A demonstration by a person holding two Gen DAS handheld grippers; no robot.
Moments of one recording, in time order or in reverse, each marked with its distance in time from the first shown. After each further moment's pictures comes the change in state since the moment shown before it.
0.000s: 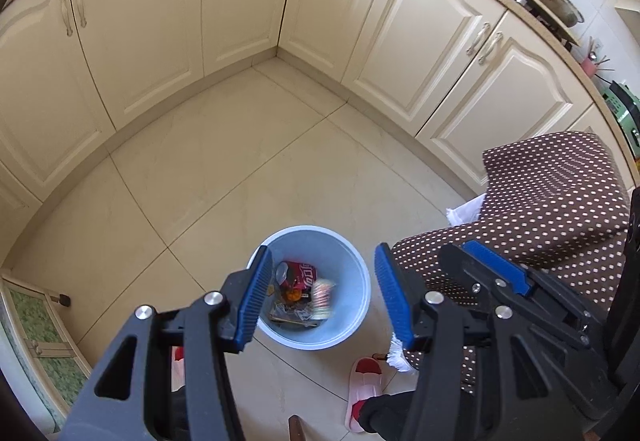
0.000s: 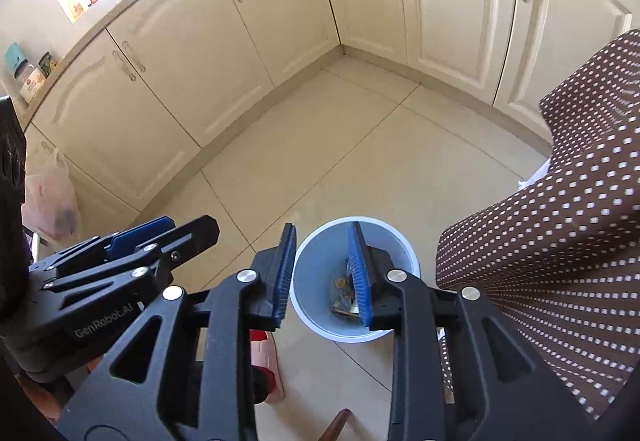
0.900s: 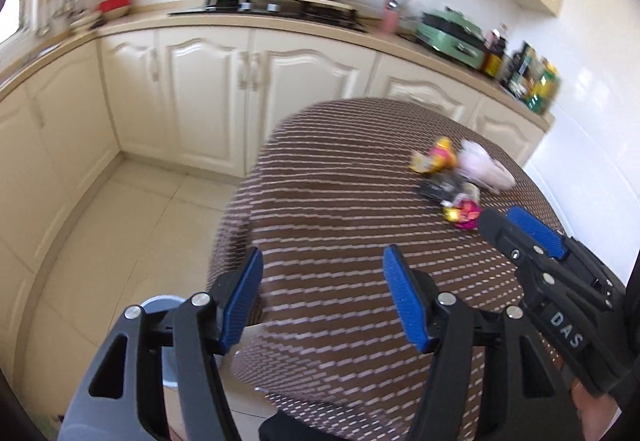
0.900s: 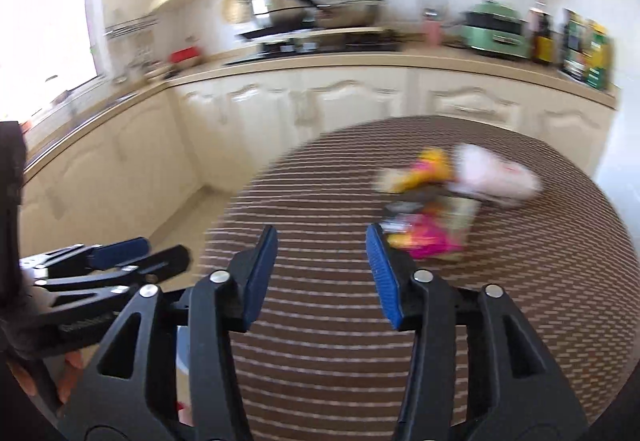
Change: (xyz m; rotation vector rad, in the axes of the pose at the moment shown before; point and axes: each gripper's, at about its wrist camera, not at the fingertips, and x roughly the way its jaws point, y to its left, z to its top) left arm -0.138 -0.334 -0.066 0.483 -0.139 -0.301; right arm -0.328 -0.212 -0.084 0.239 -0.463 -0.417
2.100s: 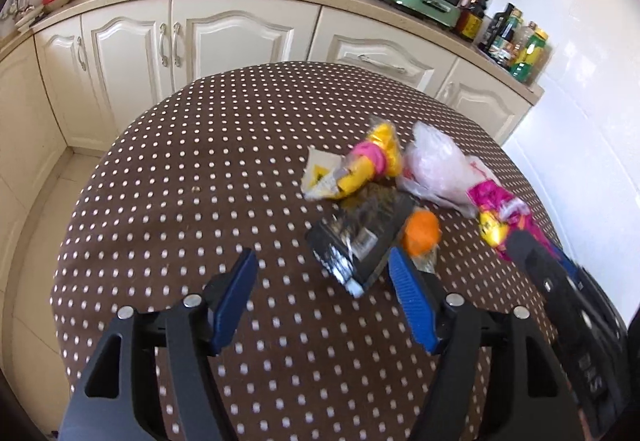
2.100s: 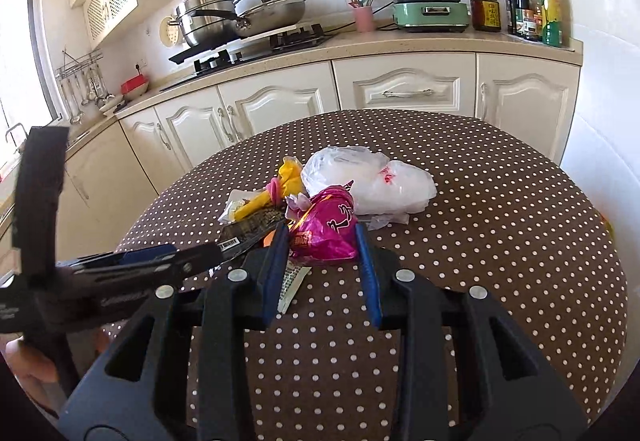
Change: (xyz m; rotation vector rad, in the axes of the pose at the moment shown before) left arm 0.140 -0.099 0.050 0.014 0.133 -0.096; right arm 0.028 -0.128 0.014 0.132 -0.011 -0.042
